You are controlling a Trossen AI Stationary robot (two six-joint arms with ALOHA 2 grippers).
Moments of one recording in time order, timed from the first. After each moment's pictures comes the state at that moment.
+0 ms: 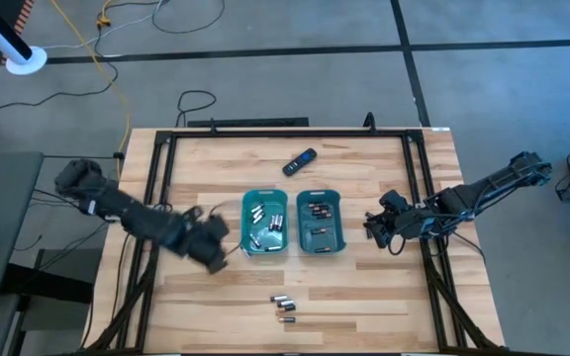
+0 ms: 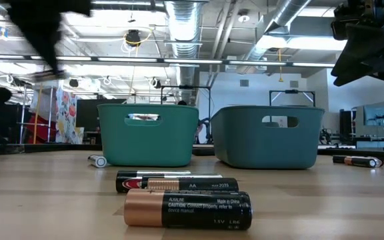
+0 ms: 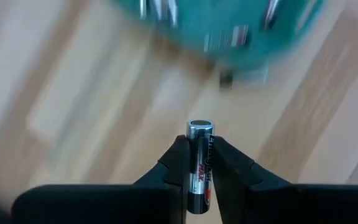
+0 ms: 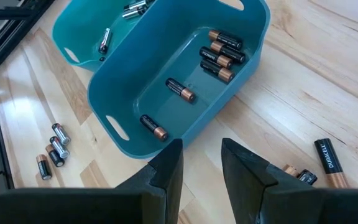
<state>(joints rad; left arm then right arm) -0.49 1.36 1.07 -1.08 -0.42 -0.94 0.42 0.79 0.62 -0.70 0.45 1.12</state>
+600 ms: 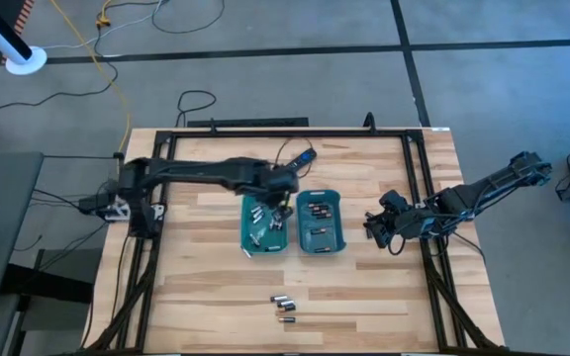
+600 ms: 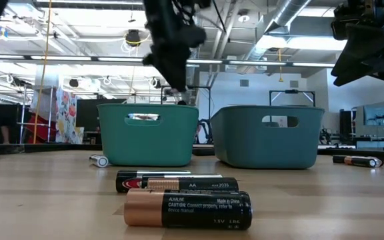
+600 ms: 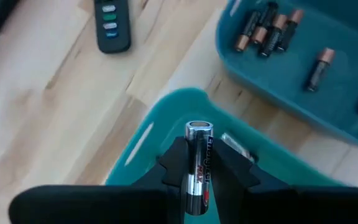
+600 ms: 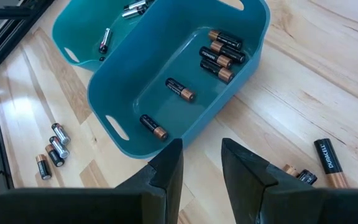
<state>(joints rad) 0.07 1.84 1.63 -0.97 -0.27 -0.44 0.42 0.79 0.62 -0.70 0.45 1.12</state>
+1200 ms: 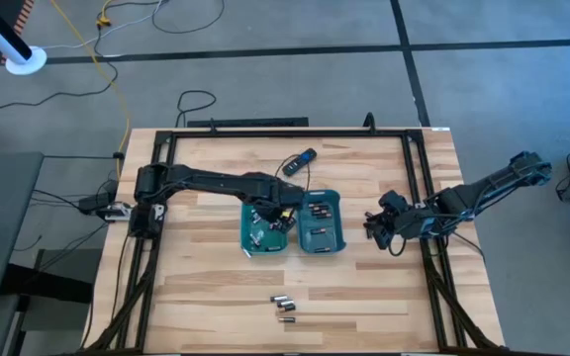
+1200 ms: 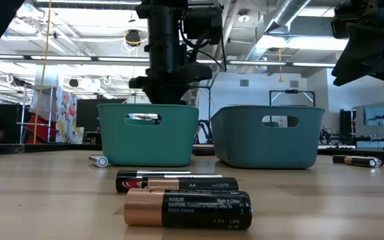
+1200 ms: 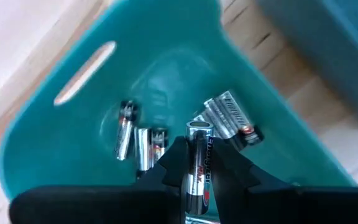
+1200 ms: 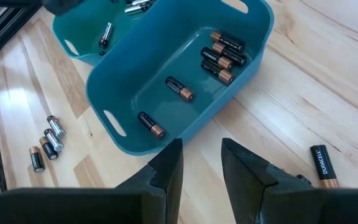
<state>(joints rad) 0.05 1.99 1.62 -1.04 -0.18 -0.74 0.42 0.79 0.62 -0.70 0.45 1.07</state>
